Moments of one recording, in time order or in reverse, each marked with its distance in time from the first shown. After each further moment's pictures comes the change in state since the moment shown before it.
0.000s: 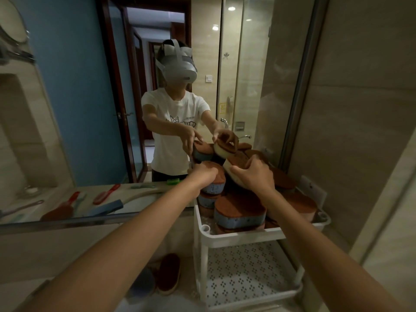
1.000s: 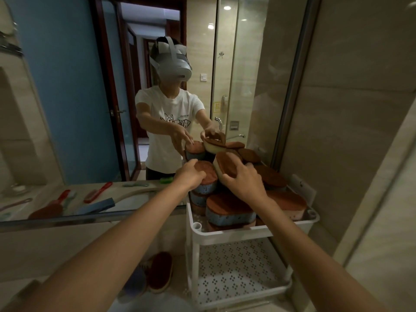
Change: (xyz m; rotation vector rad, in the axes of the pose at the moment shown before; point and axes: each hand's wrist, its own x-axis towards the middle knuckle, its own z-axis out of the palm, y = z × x) left_hand -0.024 -0.002 -0.011 0.233 0.035 0.112; right_hand -0.029 -0.003 -0.008 -0.082 -0.146 -0.153
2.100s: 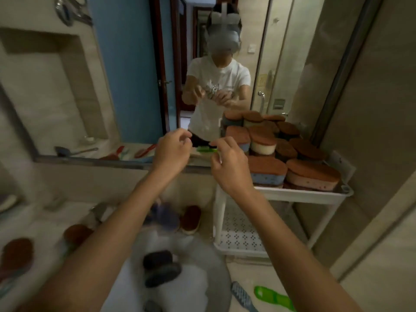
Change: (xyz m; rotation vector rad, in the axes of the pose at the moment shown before) left_hand -0.116 -0.049 -0.046 0.080 0.552 0.088; right_hand -0.086 -0.067 0.044 0.214 0.094 -0.479
